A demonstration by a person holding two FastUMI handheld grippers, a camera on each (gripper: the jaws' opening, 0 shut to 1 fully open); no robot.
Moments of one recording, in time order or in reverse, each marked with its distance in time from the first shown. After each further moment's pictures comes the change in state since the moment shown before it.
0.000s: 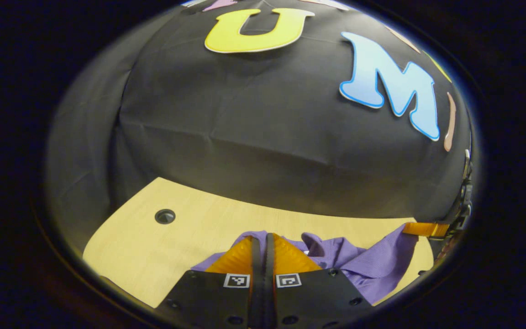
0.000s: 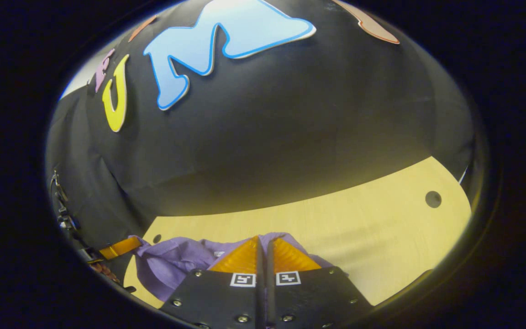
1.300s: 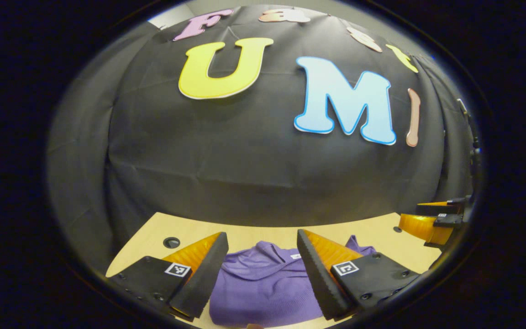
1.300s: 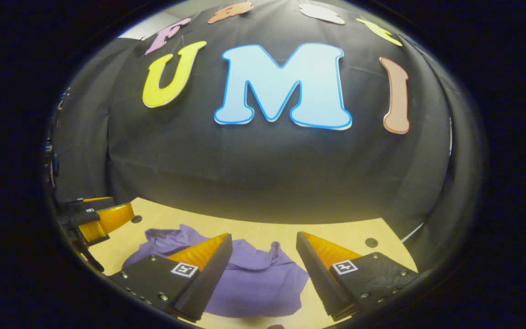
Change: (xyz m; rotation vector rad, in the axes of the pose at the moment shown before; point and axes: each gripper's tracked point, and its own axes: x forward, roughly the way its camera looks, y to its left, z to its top) left arm -0.122 -0.036 0.050 0.127 -0.170 -0.131; right arm -0.153 0.082 0.020 -0.373 -0.226 -0.215
